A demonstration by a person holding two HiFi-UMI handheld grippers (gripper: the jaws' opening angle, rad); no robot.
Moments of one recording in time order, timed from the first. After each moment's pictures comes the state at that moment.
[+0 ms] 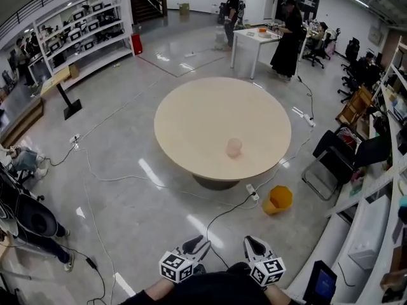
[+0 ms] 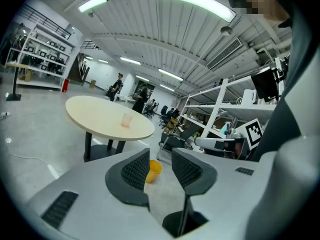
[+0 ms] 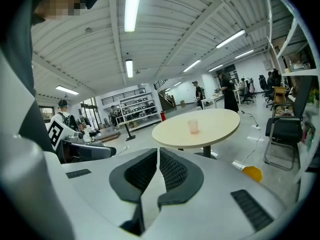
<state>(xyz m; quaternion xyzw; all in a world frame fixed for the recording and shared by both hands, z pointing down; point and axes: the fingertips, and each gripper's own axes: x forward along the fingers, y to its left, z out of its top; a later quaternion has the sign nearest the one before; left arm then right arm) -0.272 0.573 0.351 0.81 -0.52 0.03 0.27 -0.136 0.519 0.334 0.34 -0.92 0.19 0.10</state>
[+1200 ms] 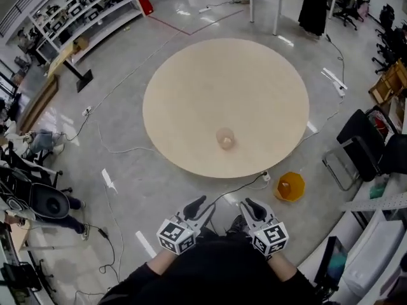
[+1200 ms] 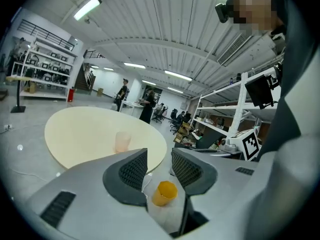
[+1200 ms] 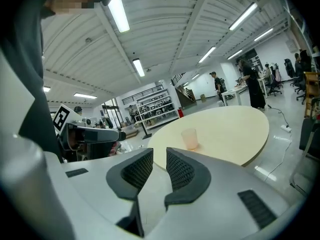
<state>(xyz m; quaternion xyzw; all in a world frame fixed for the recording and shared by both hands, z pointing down) -0.231 0.275 0.339 0.78 -0.57 0.04 0.24 -0.132 0.230 0.367 0.21 -0.95 0.19 0.10</state>
